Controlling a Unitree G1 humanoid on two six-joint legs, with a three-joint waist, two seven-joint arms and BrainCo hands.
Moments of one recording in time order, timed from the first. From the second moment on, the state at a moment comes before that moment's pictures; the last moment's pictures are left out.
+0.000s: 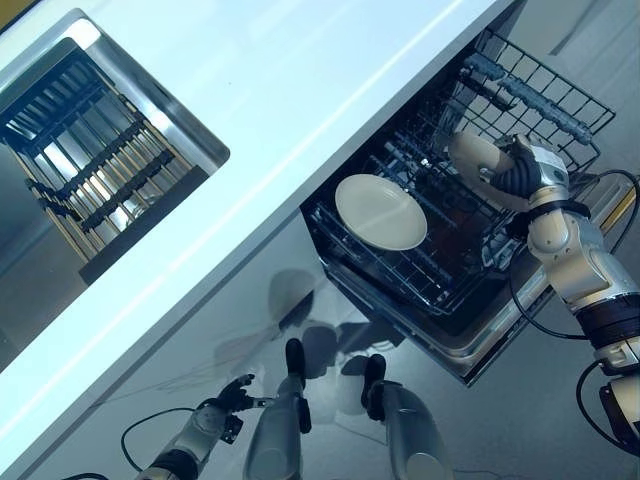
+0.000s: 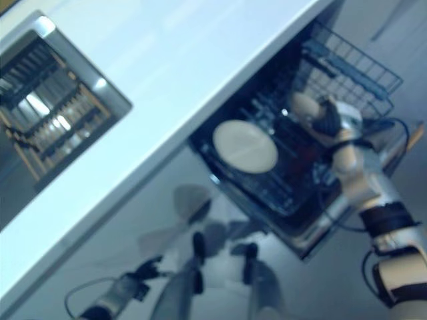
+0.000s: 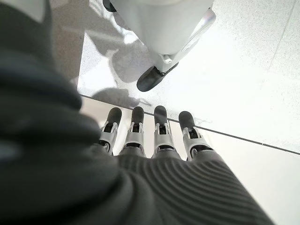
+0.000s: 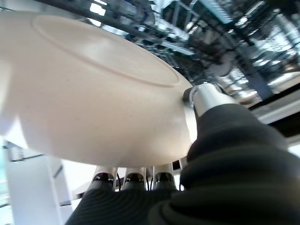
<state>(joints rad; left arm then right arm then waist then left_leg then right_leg) -0.16 0.34 -0.39 0.97 0.01 -0.03 -0.03 -0.73 -0.87 0.33 0.38 -0.25 0.12 -0.22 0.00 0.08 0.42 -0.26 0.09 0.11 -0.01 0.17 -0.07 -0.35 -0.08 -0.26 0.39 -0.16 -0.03</state>
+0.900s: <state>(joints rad) -0.19 0.35 -0.43 0.96 0.00 -0.01 -0.03 -0.77 -0.71 0.34 0.46 -0.21 0.21 -0.33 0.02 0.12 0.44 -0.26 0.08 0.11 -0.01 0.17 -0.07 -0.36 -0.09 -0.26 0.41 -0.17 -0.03</state>
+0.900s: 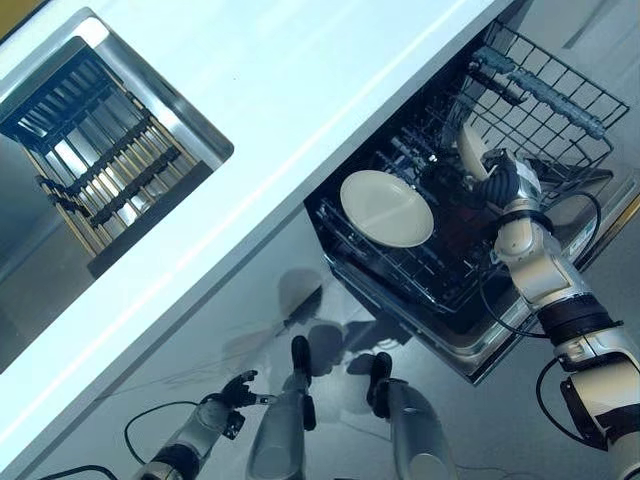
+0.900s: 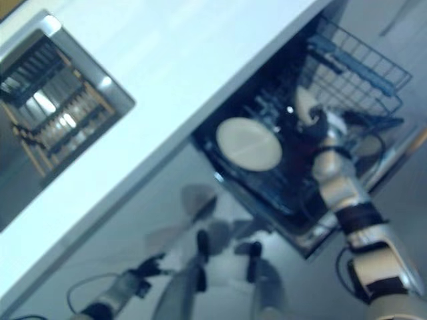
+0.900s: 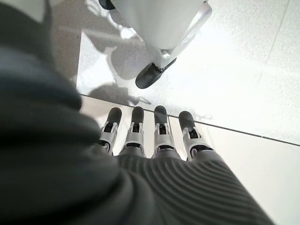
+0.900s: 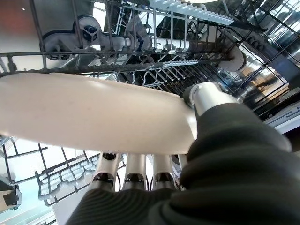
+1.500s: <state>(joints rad) -0.20 0.33 -0.45 0.96 -0.03 -0.01 -0.03 -0.80 -0.69 0.41 0.49 -0.29 0.20 -0.33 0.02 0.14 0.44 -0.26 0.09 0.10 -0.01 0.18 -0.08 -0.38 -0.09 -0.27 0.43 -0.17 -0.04</state>
